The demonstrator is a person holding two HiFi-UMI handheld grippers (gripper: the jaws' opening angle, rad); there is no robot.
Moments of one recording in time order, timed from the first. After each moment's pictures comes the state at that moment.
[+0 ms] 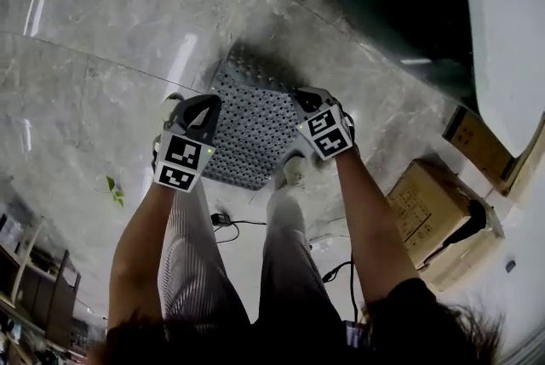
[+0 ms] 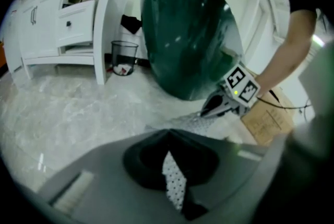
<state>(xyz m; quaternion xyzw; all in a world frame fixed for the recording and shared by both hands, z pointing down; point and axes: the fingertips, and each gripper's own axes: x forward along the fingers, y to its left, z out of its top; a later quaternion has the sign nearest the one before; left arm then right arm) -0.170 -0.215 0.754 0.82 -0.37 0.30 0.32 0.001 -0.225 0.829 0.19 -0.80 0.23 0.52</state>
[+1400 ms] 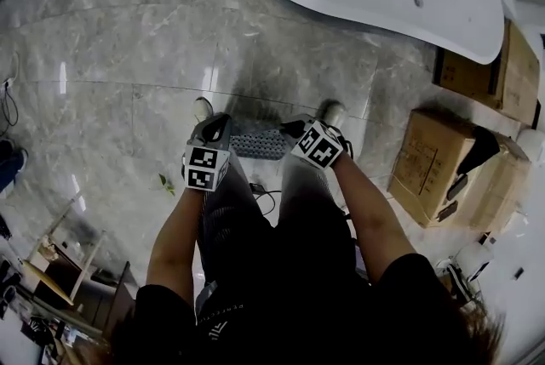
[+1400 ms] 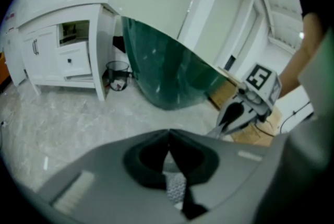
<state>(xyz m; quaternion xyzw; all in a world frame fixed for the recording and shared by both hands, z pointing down) -0.145 -0.144 0.532 0.82 -0.36 0.32 0.31 -0.023 -0.084 0.566 0.12 -0.83 0.29 0.46</state>
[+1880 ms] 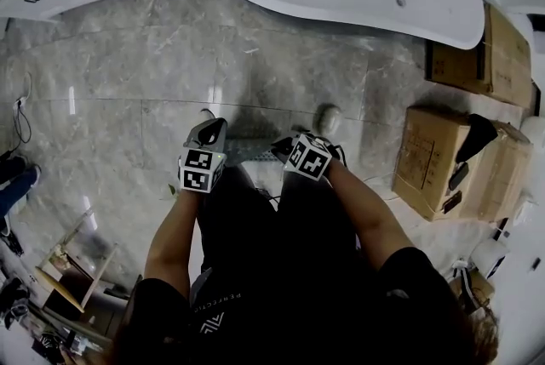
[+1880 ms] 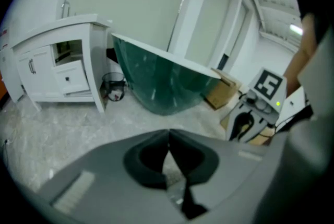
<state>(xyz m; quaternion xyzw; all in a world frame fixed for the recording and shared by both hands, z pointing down) -0.142 -0.142 0.462 0.84 -0.35 0.32 0.27 -0.044 -0.029 0.502 0.07 -0.84 0.29 0.45</state>
